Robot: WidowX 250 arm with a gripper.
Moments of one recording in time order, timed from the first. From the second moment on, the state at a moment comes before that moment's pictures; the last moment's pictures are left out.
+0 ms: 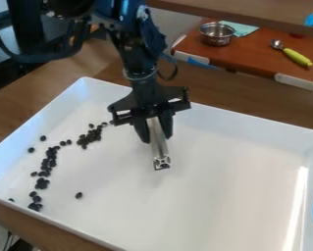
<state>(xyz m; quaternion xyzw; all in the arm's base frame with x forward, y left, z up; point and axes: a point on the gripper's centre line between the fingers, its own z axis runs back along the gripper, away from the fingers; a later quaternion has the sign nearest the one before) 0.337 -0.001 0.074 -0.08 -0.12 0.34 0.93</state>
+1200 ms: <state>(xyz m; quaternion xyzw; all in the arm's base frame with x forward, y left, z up) 0.346 0.041 0.061 -0.04 -0.13 0.41 0.90</state>
